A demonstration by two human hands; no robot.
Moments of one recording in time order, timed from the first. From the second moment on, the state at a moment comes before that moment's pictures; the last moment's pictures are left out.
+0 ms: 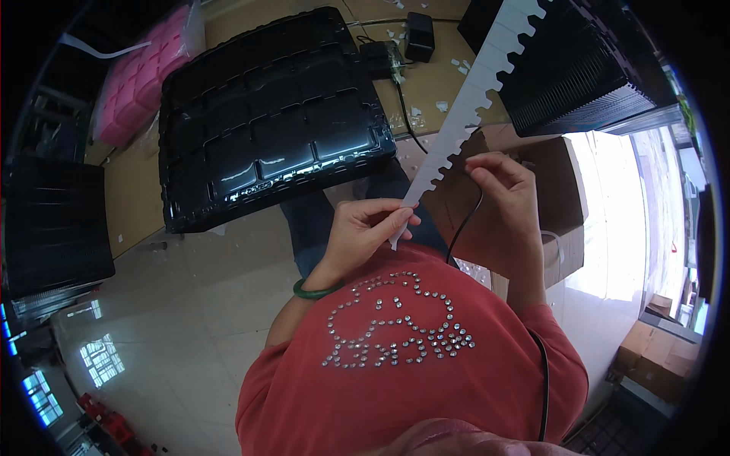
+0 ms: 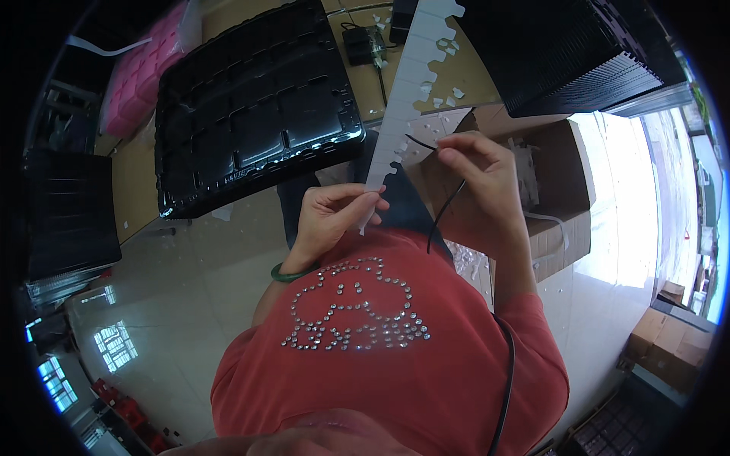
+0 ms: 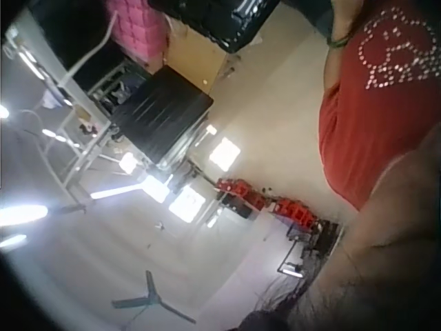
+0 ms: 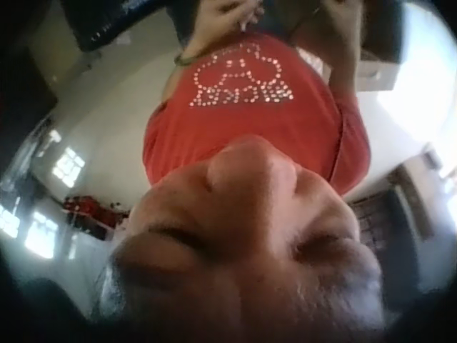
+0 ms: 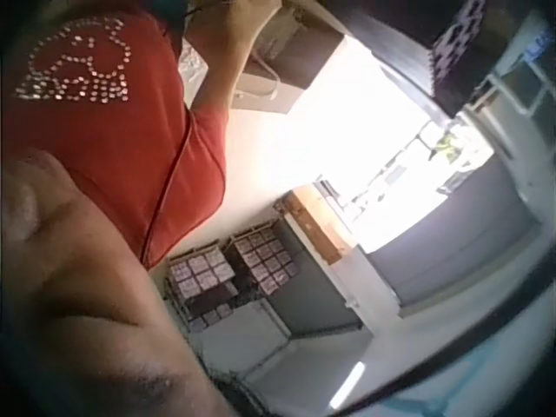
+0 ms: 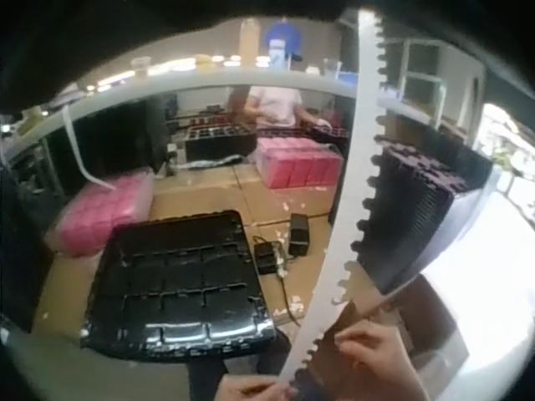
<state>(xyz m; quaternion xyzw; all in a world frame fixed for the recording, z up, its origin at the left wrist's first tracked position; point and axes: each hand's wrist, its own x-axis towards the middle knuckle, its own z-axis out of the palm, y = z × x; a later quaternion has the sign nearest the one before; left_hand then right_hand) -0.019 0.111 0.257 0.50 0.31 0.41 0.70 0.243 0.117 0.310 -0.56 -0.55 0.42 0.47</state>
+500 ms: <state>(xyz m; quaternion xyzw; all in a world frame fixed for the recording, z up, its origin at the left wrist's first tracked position) -0.026 0.107 0.244 0.49 0.37 0.53 0.59 0.163 0.097 0.306 -0.49 -0.54 0.48 0.49</state>
